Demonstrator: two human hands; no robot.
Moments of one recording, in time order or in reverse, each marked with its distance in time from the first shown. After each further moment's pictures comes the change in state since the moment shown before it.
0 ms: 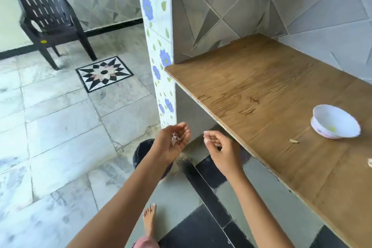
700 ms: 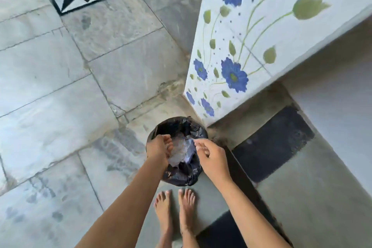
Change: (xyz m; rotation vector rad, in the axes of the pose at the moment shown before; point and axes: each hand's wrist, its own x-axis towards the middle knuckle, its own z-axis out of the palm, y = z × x) left_hand 0.425 0.101 -0.332 0.282 0.705 -0.165; right_hand 0.198 0.270 0.402 -0.160 -0.298 0.411
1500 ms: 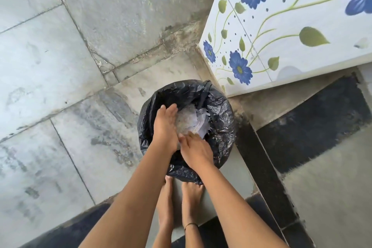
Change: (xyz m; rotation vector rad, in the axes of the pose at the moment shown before) left_hand 0.184 -0.079 0.016 -0.059 -0.212 -0.040; right_hand 0.091 0.139 0.165 -0.373 -0.468 0.226
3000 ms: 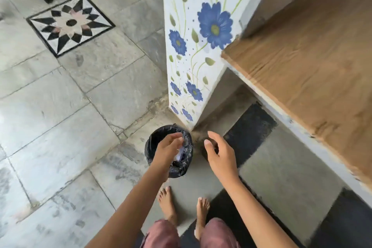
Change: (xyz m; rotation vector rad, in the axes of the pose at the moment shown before) left_hand -0.442 0.090 0.071 0.638 -0.237 0.376; right_hand -0.401 -0.092 -0.222 0.461 0.708 -0.176
